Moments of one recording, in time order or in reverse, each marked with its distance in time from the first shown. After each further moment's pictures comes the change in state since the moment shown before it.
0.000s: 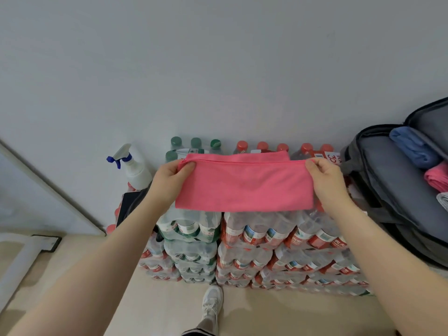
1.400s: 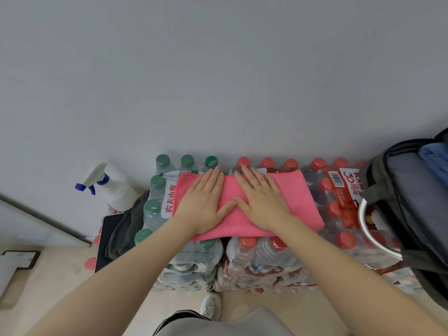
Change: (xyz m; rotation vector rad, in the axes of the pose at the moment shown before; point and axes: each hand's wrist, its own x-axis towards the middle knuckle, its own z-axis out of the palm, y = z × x) left_hand 0.087 -0.035 0.061 1.081 -0.414 0.455; right_hand 0.044 0.002 0.123 -1.047 -0.563 -0.342
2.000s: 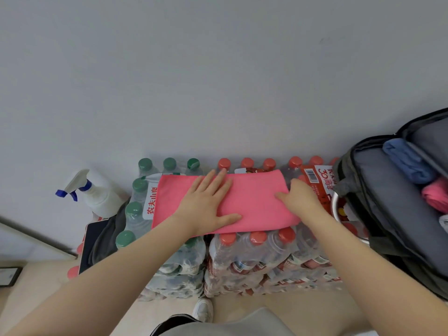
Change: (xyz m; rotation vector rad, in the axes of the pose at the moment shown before) left_hand 0.007 0.036 -0.007 0.040 -0.022 0.141; right_hand -0.043 0.073 -0.034 0.503 0.046 0.609
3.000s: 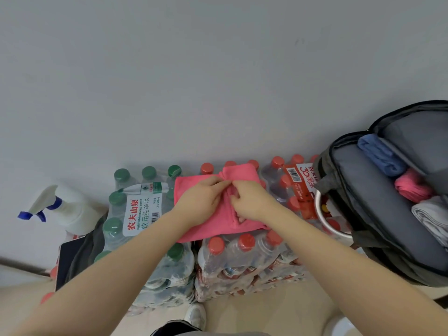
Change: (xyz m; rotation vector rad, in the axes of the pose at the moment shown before) left_hand 0.042 0.000 -0.001 -0.359 0.093 0.164; right_hand -0.018 -0.060 0.012 -0.105 -0.197 -0.341
